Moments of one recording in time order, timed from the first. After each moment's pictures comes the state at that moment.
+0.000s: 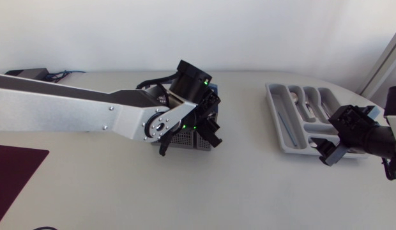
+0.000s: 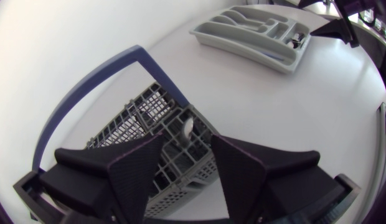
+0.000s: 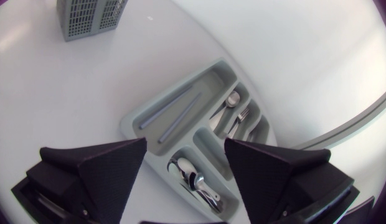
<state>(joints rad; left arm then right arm) -0.78 1.82 1.16 -0.03 -0.22 0.29 -0.25 1.20 0.58 -0.09 -0.22 -0.95</state>
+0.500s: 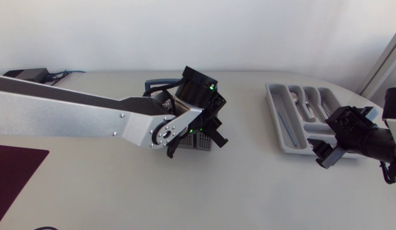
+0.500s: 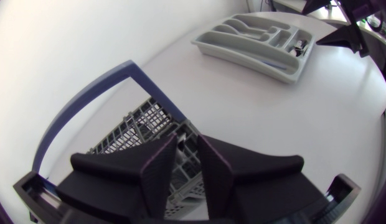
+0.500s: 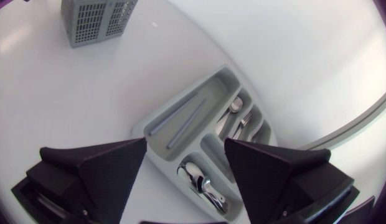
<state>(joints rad) -0.81 1.85 1.15 0.08 -0.26 0.29 -0.20 1.13 0.55 -0.11 -0.20 -0.92</state>
